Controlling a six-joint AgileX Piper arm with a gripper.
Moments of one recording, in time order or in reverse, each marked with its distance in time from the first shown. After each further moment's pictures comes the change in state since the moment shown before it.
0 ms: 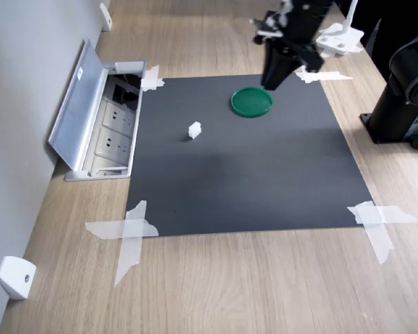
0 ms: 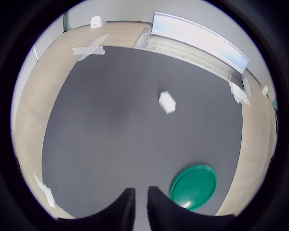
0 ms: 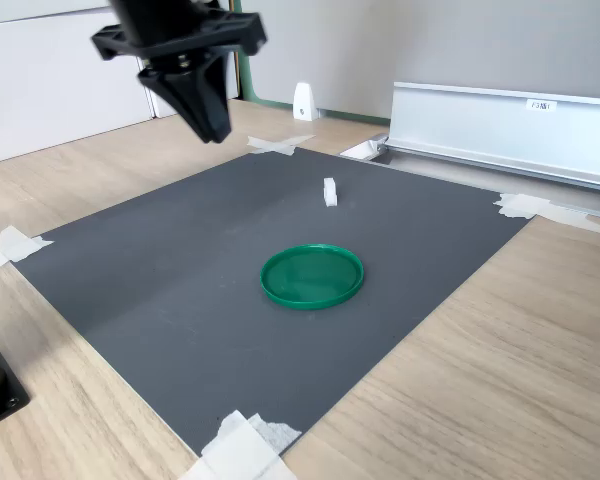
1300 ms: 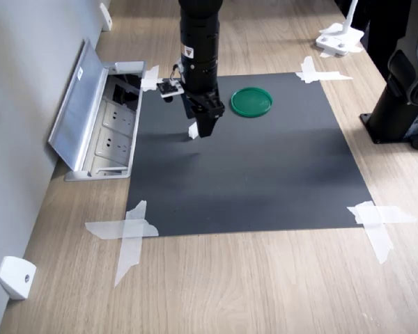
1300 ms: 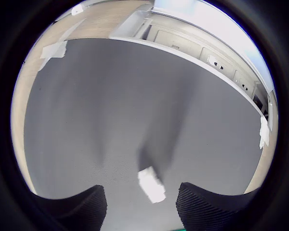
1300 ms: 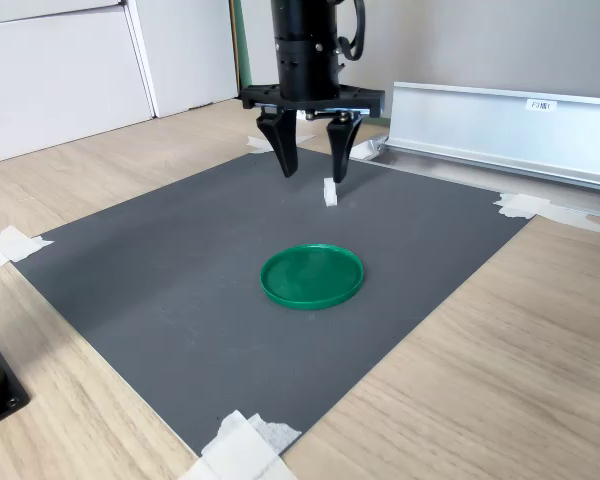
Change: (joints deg) arm 2.9 36.7 -25.6 -4.1 2.0 1.0
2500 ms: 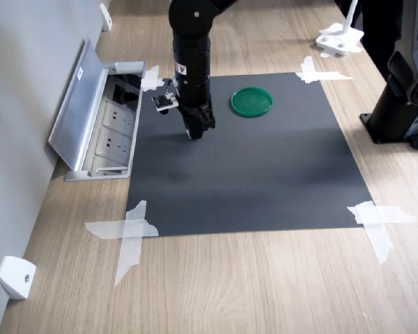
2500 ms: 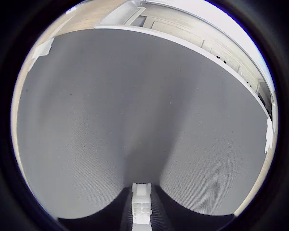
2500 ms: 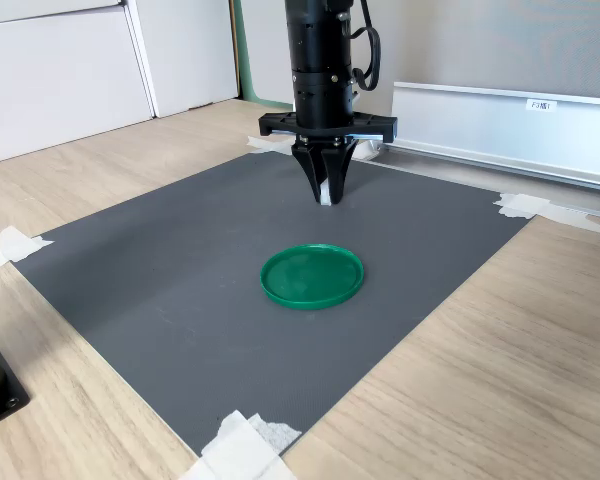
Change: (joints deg) arm 0.0 4.4 -0.5 -1.3 -2.5 0.9
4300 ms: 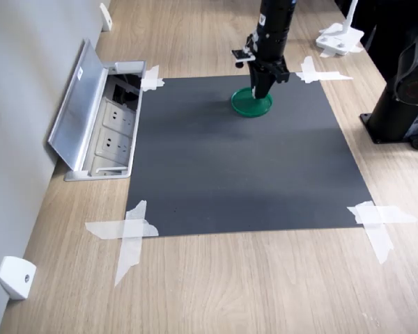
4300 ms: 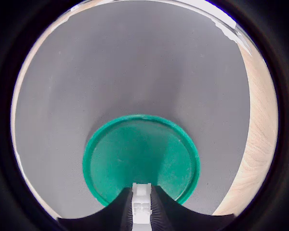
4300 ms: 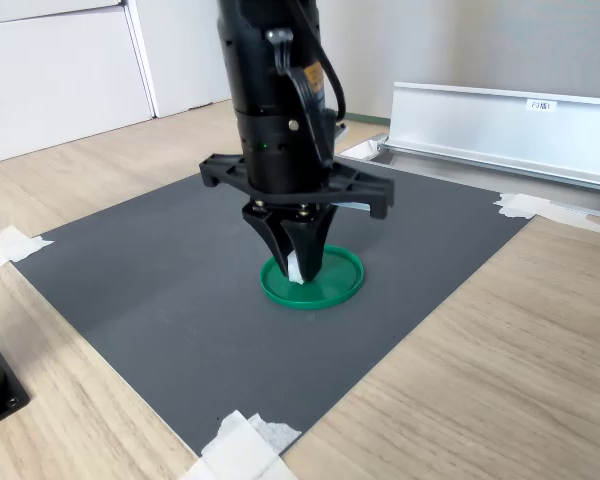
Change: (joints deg) arm -25.3 -21.6 29.5 5.8 -8.3 -25.2
